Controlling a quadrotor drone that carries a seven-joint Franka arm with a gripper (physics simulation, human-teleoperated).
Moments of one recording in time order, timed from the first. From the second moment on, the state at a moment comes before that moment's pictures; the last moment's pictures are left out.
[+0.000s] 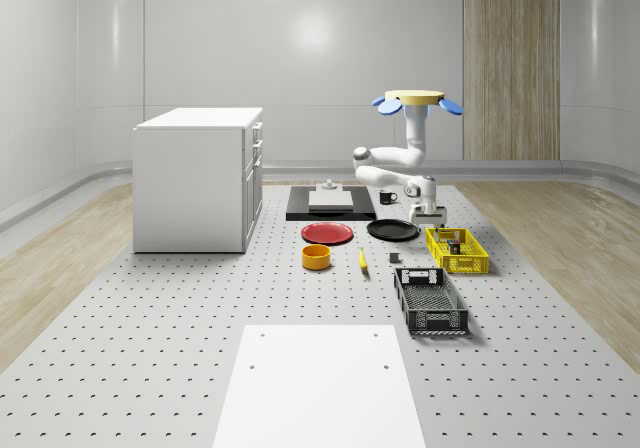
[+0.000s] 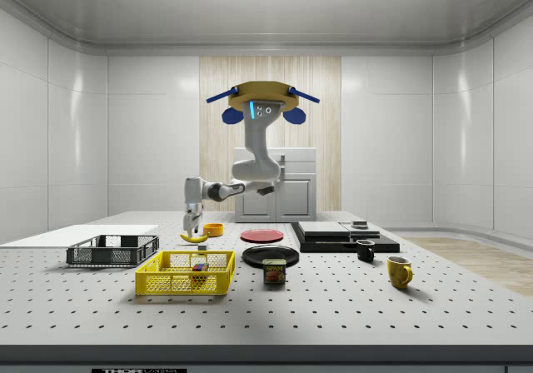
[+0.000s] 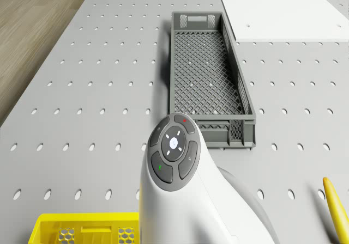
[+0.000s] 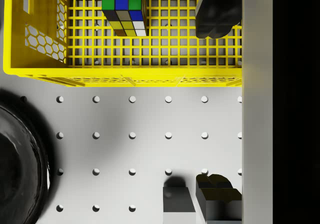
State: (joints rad) arm -1.22 -1.50 1.17 -2.79 -1.97 1.64 1.68
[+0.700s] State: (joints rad) arm -1.22 -1.50 1.17 -2.80 -1.97 1.63 1.68
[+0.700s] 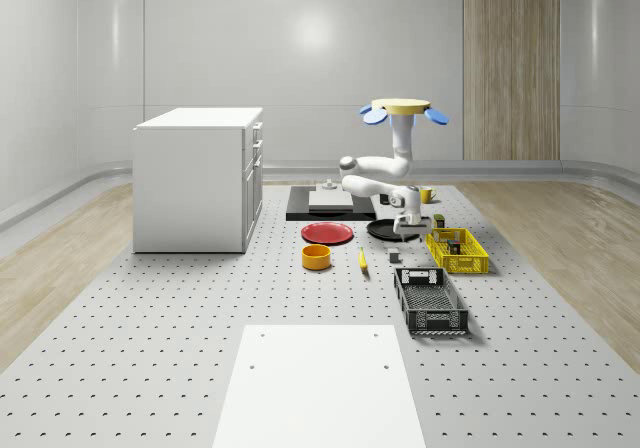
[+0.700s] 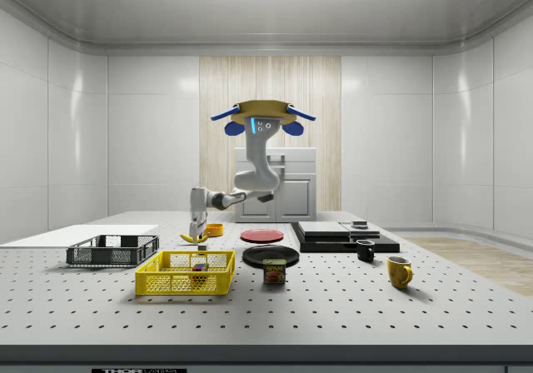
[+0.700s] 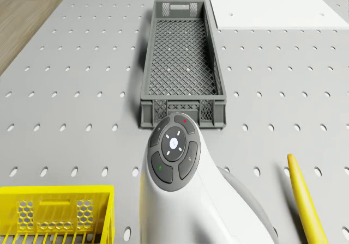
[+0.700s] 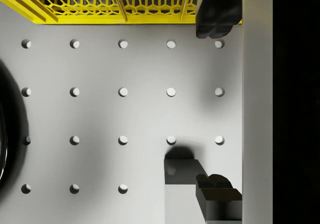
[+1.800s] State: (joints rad) arm -1.22 -1.49 1.15 -2.78 -2.00 1.64 1.68
